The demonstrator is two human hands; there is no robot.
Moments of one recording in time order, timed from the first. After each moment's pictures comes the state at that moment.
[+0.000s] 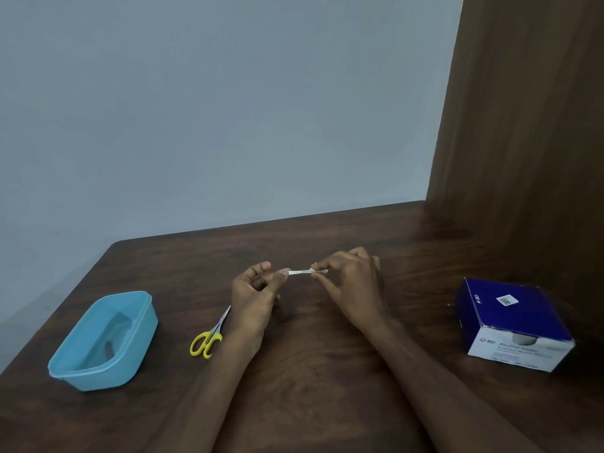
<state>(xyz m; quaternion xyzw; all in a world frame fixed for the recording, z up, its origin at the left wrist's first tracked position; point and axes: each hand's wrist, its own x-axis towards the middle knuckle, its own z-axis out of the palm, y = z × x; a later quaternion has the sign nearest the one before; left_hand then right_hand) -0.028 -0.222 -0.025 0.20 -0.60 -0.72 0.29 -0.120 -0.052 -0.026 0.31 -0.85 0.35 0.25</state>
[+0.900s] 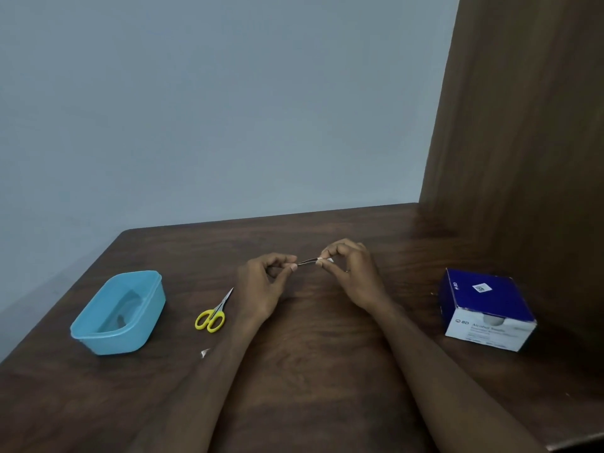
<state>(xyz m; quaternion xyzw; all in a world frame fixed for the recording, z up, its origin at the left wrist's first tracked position) -0.007 -0.212 -0.015 0.11 -0.84 -0.42 0.31 -0.125 -0.030 -0.024 0.35 -0.81 0.45 0.14</state>
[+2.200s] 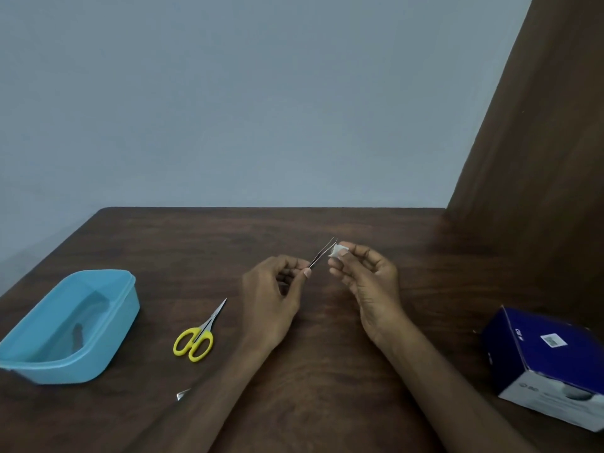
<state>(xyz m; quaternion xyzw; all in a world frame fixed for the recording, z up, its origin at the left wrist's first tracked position) -0.025 -0.209 -0.020 0.13 -0.81 -0.44 0.37 -0.125 -0.074 -0.016 0.08 -0.55 0.83 -0.08</state>
